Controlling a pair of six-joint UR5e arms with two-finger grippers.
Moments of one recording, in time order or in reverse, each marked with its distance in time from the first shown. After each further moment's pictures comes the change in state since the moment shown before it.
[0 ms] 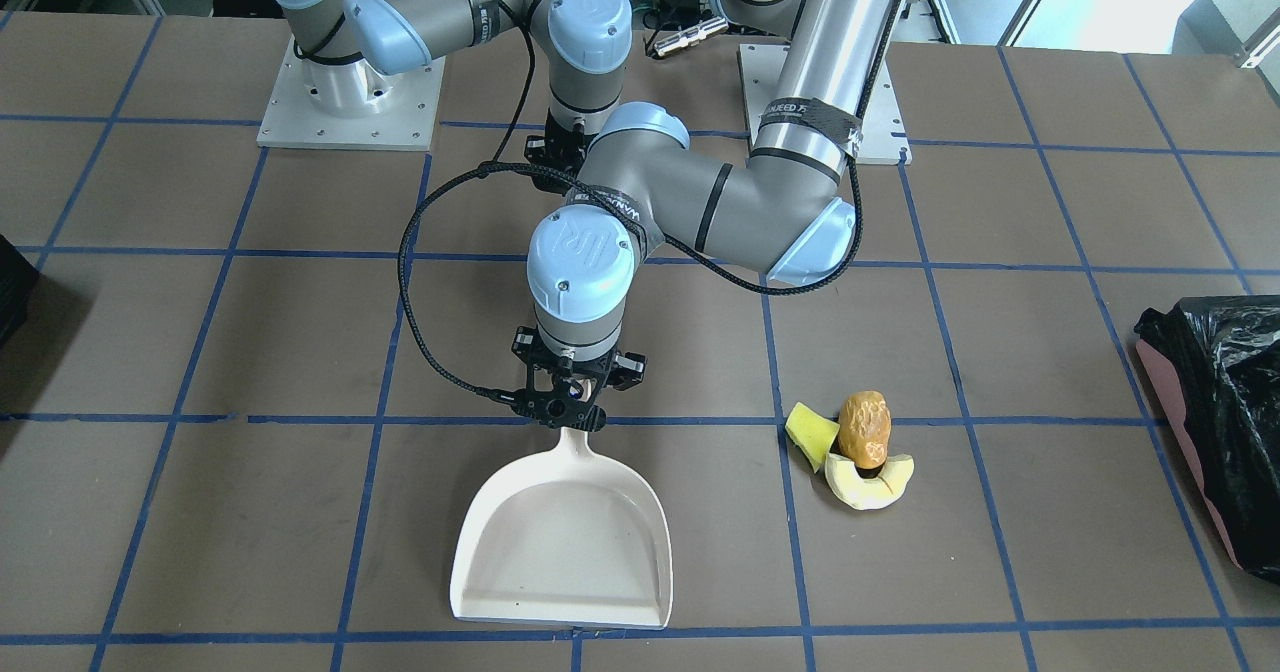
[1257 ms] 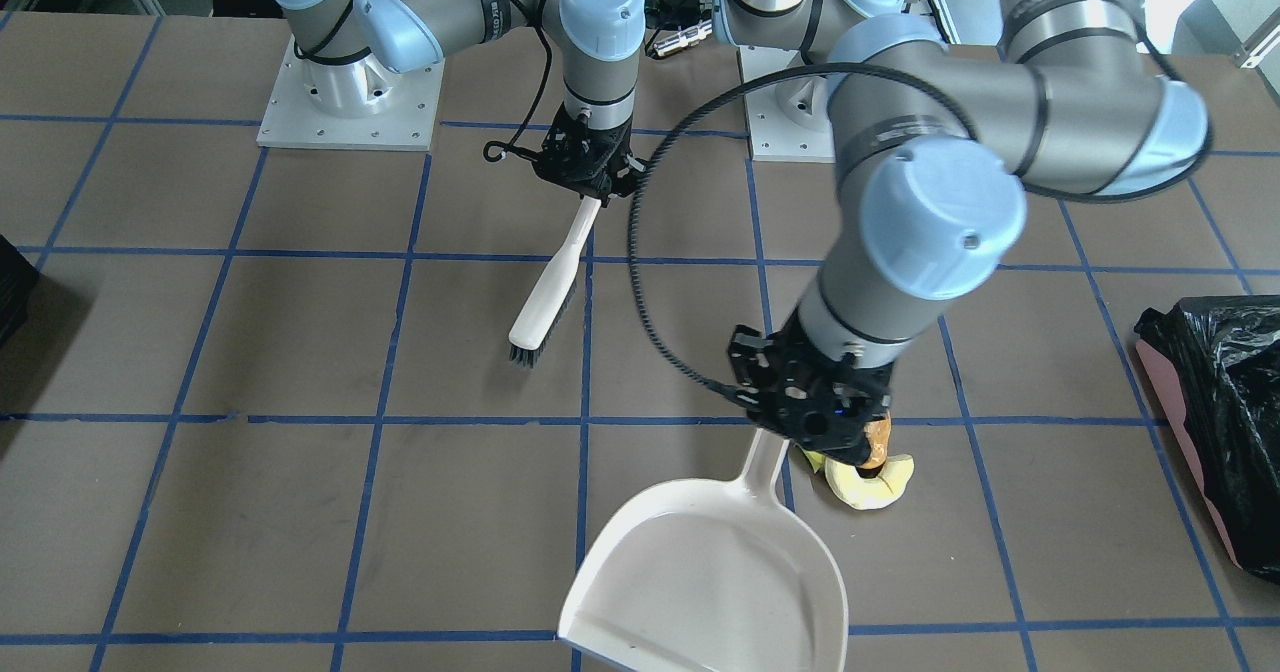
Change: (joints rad) left arm 0.372 0.177 0.132 -0.242 0.036 0.607; right arm 0.019 0.031 -0.068 -0.050 0.013 0.300
